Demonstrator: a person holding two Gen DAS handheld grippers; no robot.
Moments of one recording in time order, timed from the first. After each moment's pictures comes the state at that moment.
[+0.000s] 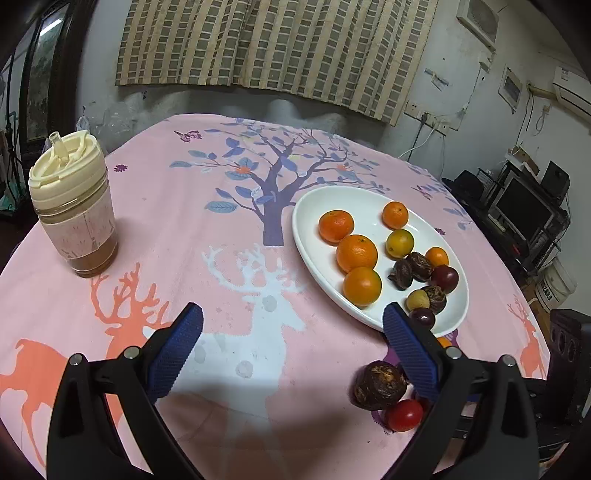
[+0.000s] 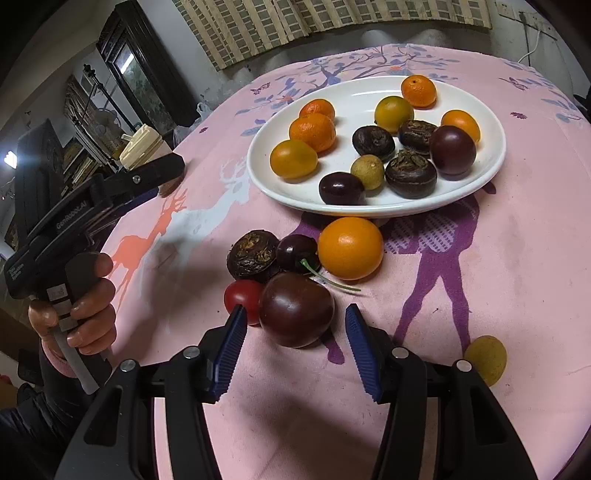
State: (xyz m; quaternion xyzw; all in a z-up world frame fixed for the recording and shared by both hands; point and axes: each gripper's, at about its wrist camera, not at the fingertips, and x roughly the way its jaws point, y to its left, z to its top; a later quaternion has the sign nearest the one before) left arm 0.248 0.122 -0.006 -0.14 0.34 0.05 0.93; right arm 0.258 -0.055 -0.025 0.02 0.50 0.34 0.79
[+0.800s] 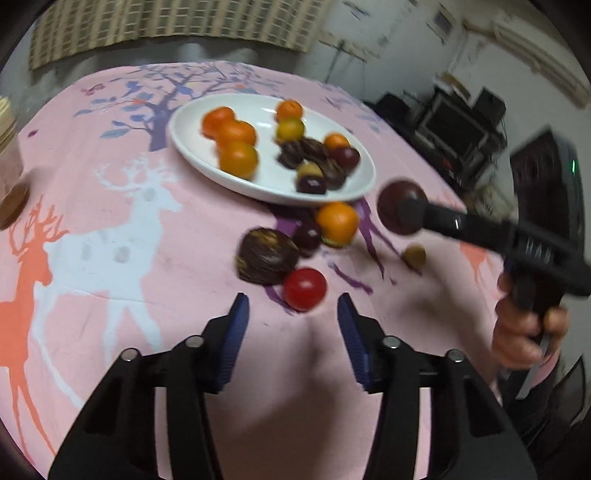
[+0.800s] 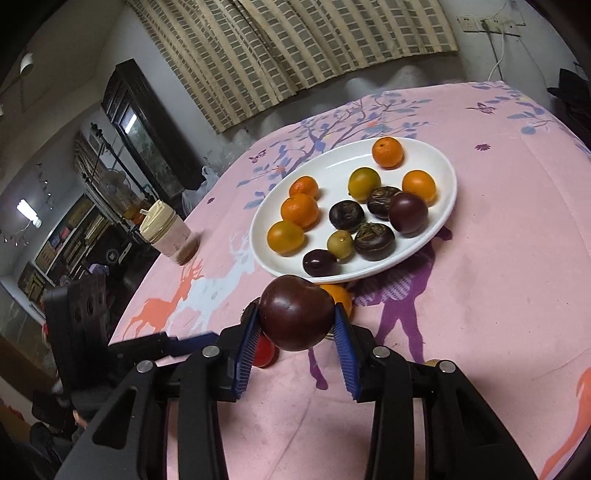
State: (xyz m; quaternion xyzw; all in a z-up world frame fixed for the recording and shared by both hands) left arm 0.210 0.047 -0.040 -0.09 0.44 -0.13 0.88; right arm 0.267 -0.098 0.007 0.11 0.43 0.34 0.83
